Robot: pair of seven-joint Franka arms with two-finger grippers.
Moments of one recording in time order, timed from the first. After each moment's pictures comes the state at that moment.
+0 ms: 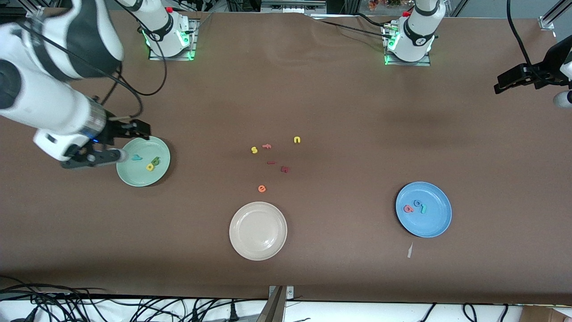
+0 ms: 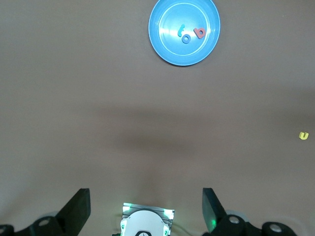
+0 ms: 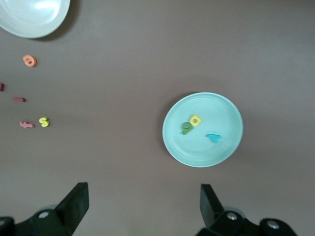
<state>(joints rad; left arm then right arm) 0.00 0.01 0.02 -1.49 0.00 1.32 -0.12 0.27 0.21 -0.12 -1.51 0.02 1.61 0.01</state>
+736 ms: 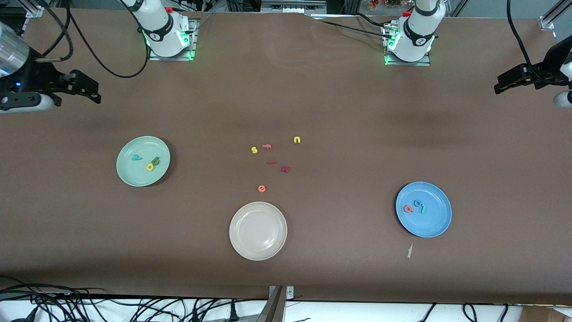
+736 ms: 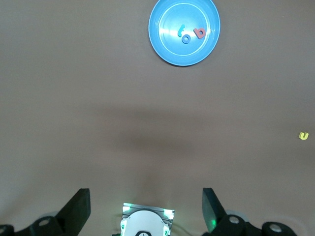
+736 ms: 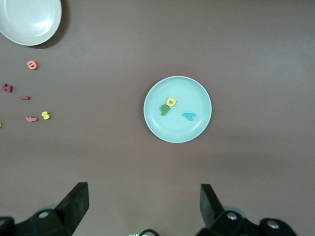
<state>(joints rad) 0.00 0.01 0.02 -1.49 0.00 1.32 -0.12 0.20 0.00 -0.14 -1.59 0.02 1.53 0.00</state>
